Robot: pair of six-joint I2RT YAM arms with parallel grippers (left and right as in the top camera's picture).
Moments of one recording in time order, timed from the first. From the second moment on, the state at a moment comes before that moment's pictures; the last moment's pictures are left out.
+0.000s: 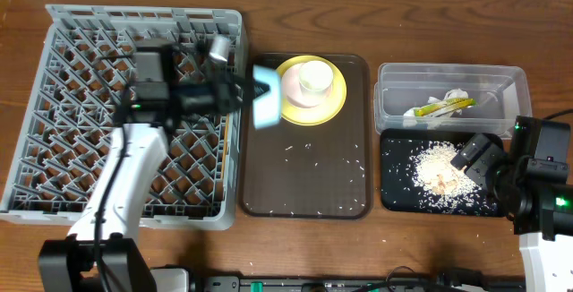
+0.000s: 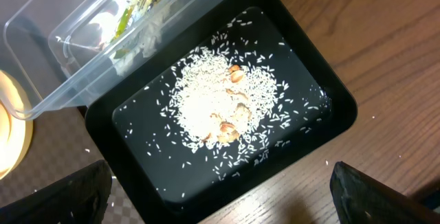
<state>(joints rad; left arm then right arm) 0.02 1.48 1.04 -0.25 1.25 -0.53 -0.14 0.96 1.01 -1.14 0.10 0.57</state>
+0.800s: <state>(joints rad) 0.28 1.66 1.05 0.44 1.42 -1.06 -0.14 0.96 1.01 -1.14 0.10 0.57</state>
